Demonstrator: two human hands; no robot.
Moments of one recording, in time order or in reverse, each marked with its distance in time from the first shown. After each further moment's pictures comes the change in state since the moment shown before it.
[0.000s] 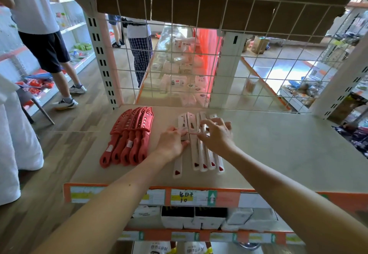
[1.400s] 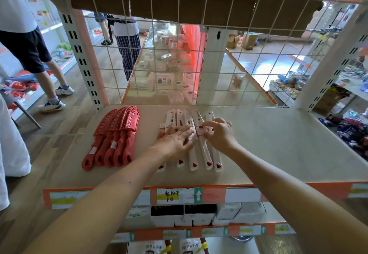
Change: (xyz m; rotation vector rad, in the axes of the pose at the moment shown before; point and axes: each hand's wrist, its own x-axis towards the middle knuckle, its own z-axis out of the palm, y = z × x) left_hand 0.001 0.027 0.011 0.196 -0.241 0.165; right_hand 0.004 0.046 -0.006 0.060 0.055 0.036
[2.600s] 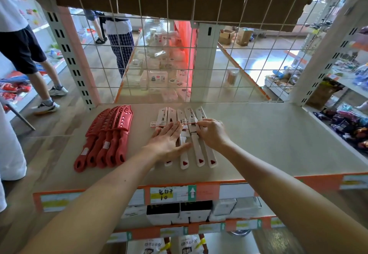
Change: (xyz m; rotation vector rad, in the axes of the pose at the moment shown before) left_hand 0.003 -0.005 0.005 0.119 -0.056 -0.002; right_hand -0.008 -0.008 -0.004 0.096 -0.013 0.028
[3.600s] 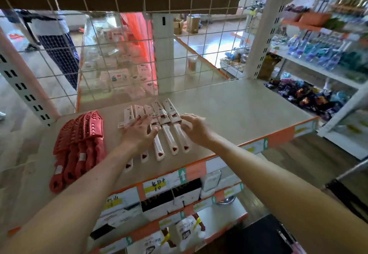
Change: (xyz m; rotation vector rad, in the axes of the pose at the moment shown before) left_hand 0.011 -0.023 0.002 -0.125 0.235 0.063; right_hand -0.050 -0.006 -0.006 -0.002 -0.004 0.127
